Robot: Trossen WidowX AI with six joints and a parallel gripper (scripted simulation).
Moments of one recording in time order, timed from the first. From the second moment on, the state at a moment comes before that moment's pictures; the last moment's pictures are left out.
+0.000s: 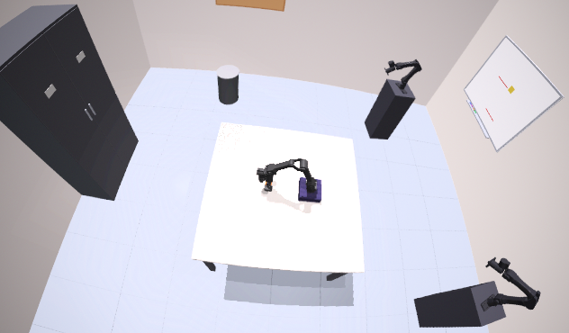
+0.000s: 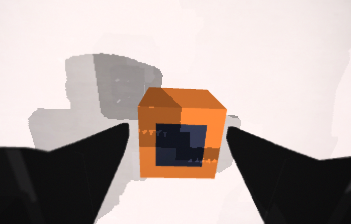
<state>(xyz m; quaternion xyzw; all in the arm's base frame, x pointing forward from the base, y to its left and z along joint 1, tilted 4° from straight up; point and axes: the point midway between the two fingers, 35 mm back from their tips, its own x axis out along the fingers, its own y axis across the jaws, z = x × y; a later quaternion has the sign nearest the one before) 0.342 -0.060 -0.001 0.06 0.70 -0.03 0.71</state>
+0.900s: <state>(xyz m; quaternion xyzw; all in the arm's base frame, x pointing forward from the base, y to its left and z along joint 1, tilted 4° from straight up) 0.339 -0.060 0.006 0.07 0.71 -0.03 0.70</state>
